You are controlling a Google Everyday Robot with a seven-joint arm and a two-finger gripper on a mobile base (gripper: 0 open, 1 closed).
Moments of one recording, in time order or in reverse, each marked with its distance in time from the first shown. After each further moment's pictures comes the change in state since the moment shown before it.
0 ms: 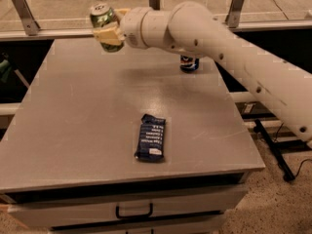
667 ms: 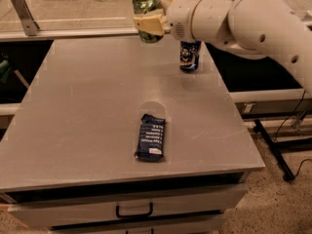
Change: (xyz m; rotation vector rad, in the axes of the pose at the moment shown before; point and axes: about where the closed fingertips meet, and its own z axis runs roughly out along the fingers) arm -0.014 -0.044 -0.119 0.130 0.006 0.025
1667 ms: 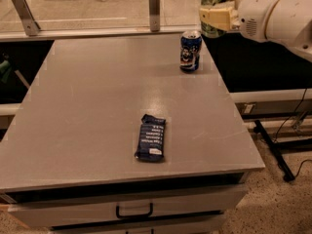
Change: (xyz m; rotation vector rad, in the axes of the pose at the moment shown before) arm 0.013 -0.084 -0.135 0.242 0.050 -0.015
